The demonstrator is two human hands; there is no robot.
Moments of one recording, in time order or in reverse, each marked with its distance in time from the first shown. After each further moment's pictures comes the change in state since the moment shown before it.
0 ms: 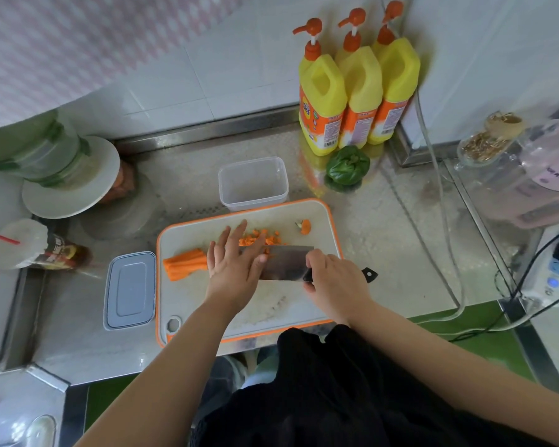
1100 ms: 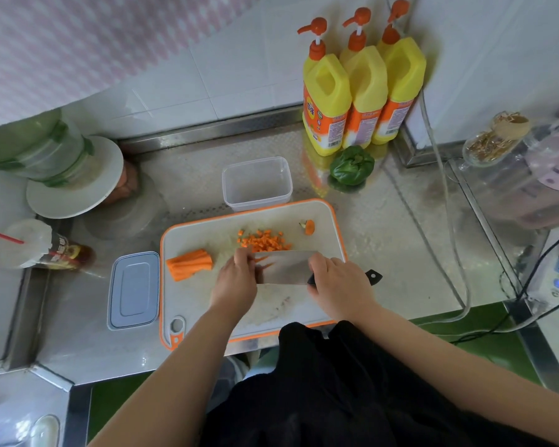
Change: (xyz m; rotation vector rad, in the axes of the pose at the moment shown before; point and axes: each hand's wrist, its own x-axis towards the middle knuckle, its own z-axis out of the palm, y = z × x) left_hand -0.002 -0.012 0.024 -0.214 -0.036 -0.203; right_hand -0.001 -0.003 -0.003 -0.052 -0.105 -0.021
